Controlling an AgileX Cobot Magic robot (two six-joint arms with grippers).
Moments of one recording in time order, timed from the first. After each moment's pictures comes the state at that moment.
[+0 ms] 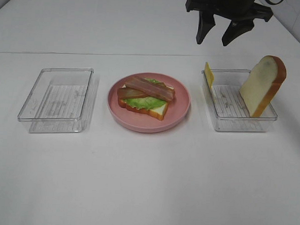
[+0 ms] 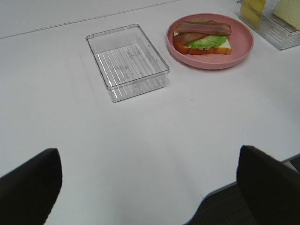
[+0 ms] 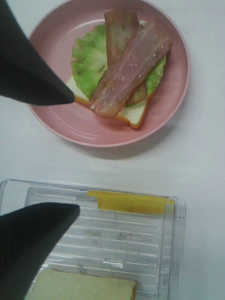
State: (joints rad) left arm -0.24 -0.01 -0.50 -0.11 1.05 0.07; right arm 0.29 2.09 -1.94 0.12 1.12 0.17
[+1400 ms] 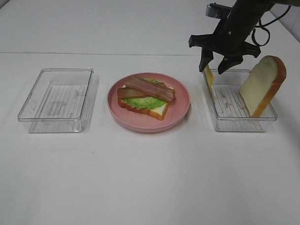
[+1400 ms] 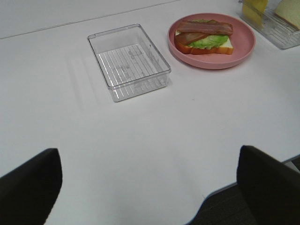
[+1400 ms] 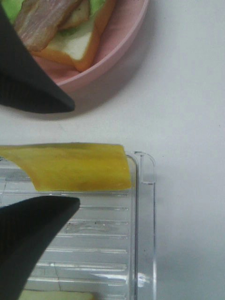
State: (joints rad) left arm -0.24 -0.01 -0.50 -0.10 1.05 0.07; right arm 0.21 2.31 -1.94 0.16 0.94 0.13
